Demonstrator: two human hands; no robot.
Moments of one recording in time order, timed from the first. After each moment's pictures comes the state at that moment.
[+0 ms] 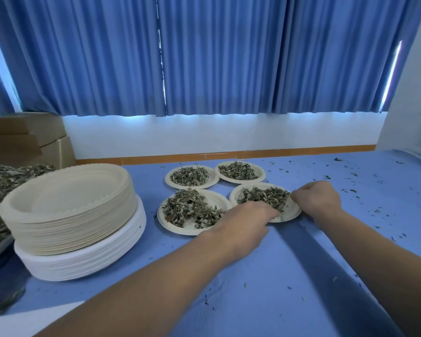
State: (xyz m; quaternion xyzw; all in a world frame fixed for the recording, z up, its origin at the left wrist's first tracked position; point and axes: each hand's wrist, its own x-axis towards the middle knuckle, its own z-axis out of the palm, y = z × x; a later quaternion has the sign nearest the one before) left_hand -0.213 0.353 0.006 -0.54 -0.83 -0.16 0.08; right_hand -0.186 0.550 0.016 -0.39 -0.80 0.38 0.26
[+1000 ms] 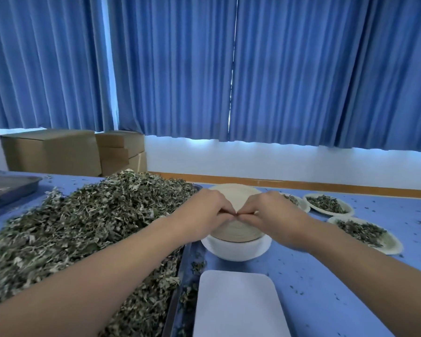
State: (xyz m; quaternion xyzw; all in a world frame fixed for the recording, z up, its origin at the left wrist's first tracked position) left_hand -0.201 0.016 0.102 -0.38 -0.89 -0.21 0.12; right_hand -0.163 0.212 0.112 0.17 -0.98 0.05 0.11
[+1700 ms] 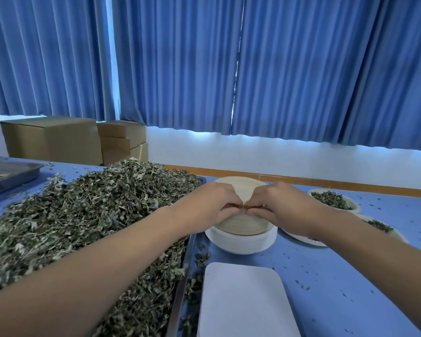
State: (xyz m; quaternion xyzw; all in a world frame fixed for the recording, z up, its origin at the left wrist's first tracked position) left_hand -0.208 0.010 0.097 -0.45 -0.86 -0.18 0.15; right_hand -0.166 0.218 0.121 0.26 -0.96 -0.02 0.12
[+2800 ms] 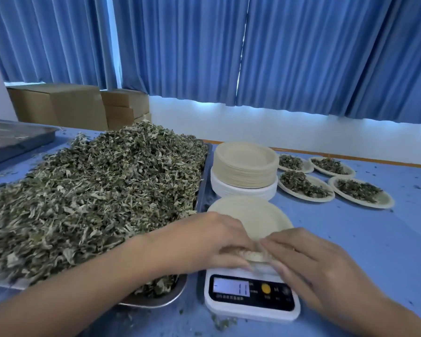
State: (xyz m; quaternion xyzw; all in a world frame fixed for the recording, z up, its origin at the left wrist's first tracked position) left_hand -0.064 -0.031 0.052 -0.56 -0.80 -0.17 0.09; right_hand 0.004 0.216 0.018 0.35 -0.87 0.06 0.35
